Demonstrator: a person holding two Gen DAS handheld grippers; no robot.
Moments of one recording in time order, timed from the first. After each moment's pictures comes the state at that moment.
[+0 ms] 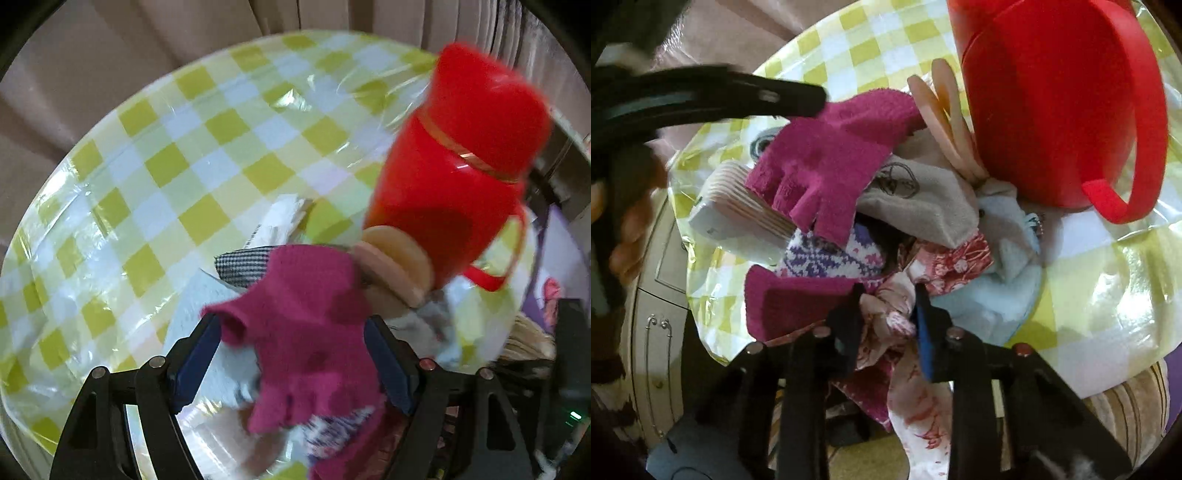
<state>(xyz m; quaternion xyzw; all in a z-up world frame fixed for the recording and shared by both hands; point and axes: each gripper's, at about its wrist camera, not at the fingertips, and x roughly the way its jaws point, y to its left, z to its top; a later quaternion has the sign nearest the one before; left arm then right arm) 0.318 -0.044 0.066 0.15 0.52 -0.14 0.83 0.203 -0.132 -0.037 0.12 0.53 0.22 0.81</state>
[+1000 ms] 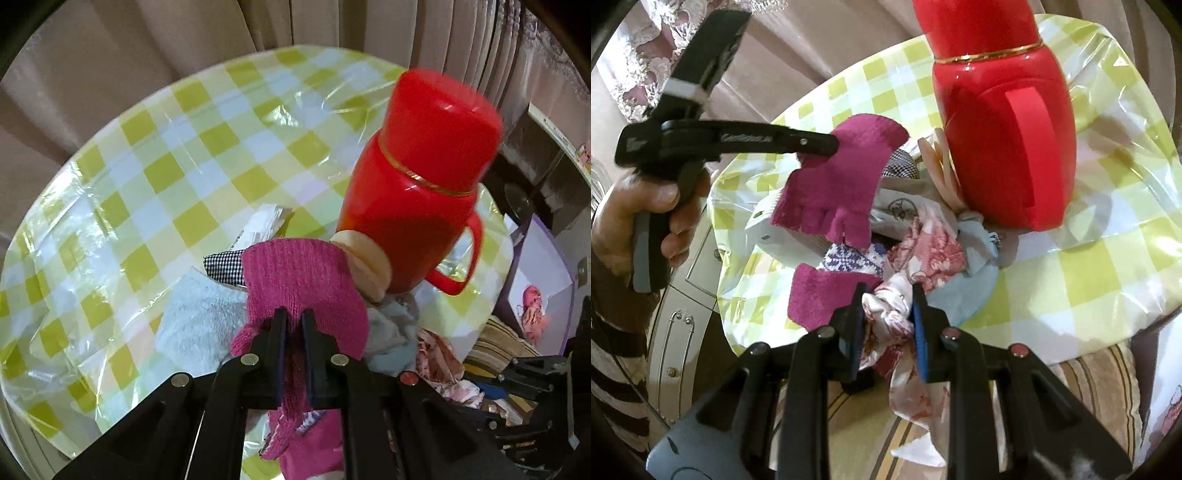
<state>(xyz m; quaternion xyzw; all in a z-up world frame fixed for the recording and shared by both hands) 0.307 -0.053 0.090 0.14 0.52 -0.14 0.83 0.145 -0.197 0.019 0.13 0.46 0.24 0.85</state>
